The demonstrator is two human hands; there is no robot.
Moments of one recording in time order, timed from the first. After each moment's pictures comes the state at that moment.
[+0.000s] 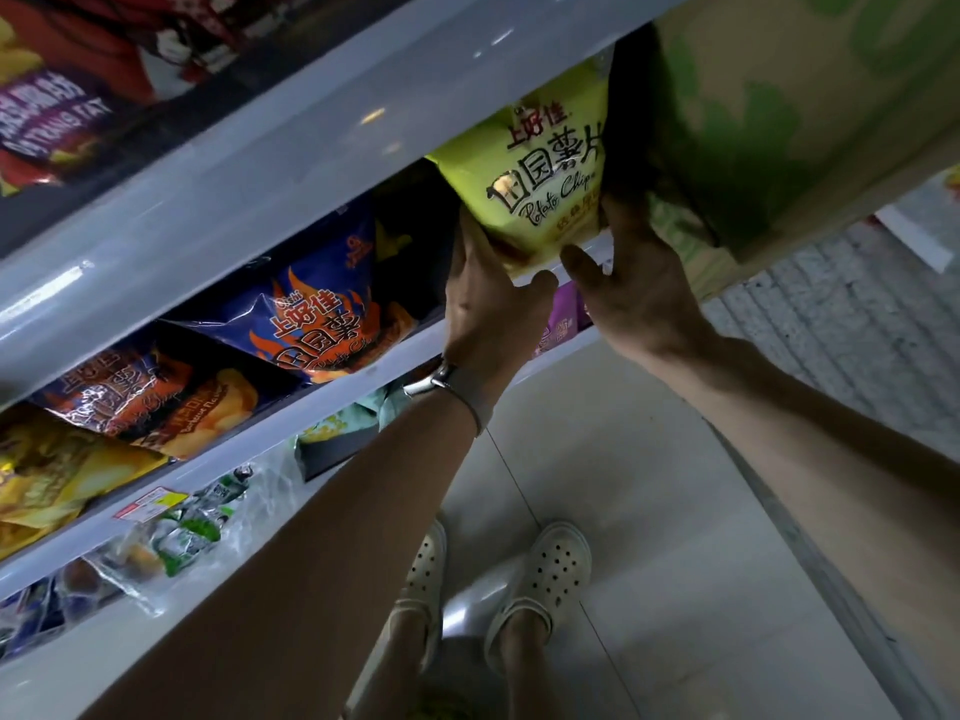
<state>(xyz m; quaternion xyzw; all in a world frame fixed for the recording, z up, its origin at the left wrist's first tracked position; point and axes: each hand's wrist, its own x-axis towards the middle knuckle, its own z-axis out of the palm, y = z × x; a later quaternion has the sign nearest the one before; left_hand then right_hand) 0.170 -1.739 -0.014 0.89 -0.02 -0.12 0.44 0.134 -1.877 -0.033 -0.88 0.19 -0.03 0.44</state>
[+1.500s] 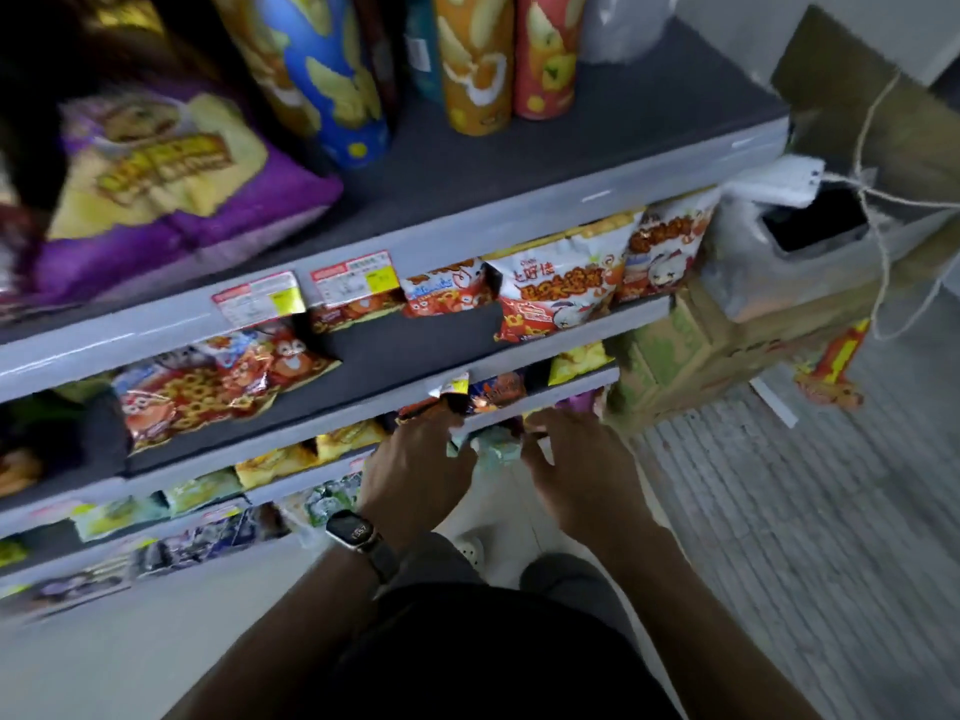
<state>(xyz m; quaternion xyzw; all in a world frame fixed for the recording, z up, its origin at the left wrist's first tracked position) 0.021 -1.470 0.385 0.96 -0.07 -0.17 0.22 -0.034 -1.646 0.378 -0.97 0.09 0.03 0.24</state>
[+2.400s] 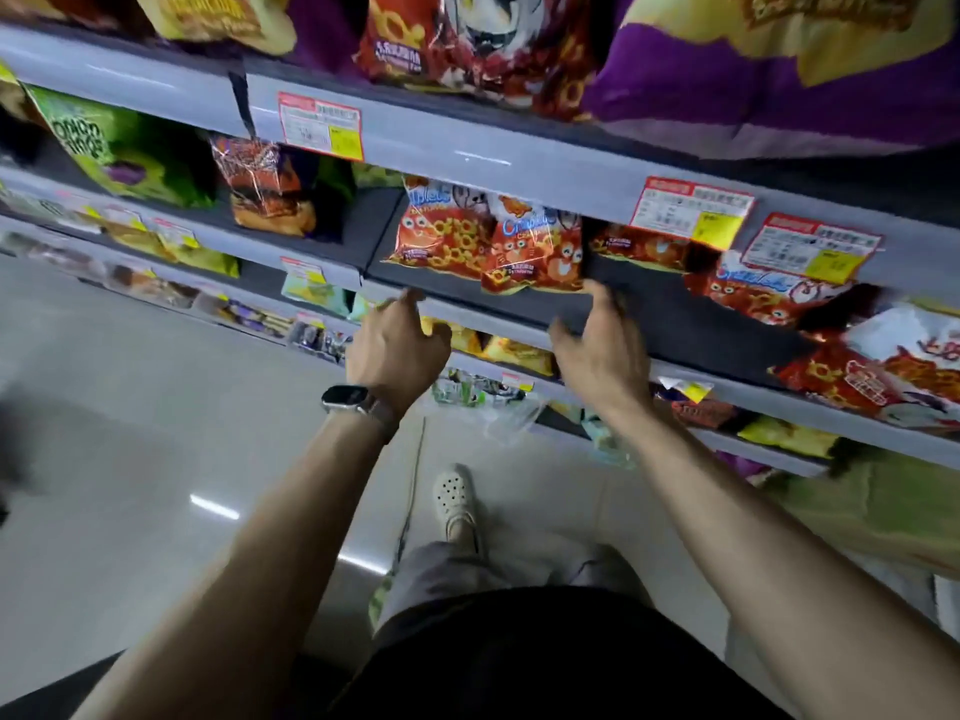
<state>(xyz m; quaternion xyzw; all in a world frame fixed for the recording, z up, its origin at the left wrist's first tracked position) 0.025 -1.232 0.354 0.91 0.32 -0.05 0.27 0.107 -1.428 0.331 -0.94 -0.06 0.12 0.31</state>
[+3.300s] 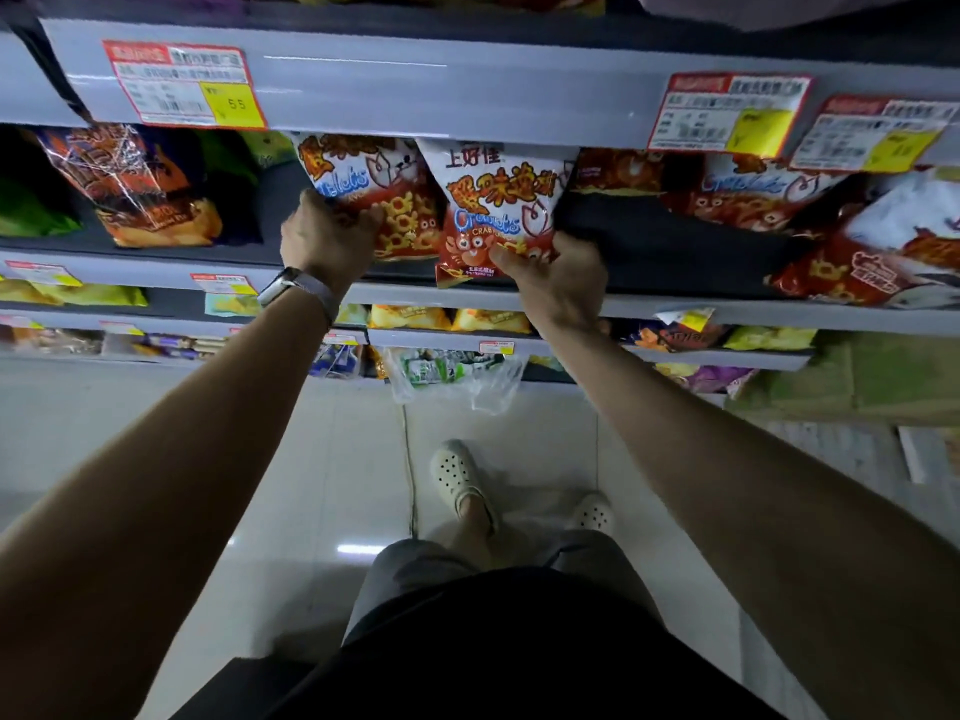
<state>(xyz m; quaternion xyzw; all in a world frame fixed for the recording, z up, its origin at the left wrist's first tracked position) 0.139 -1.133 0.288 0.90 0.31 -0.02 0.31 0.134 -1.374 0.259 -0.86 0.13 0.05 0.50</state>
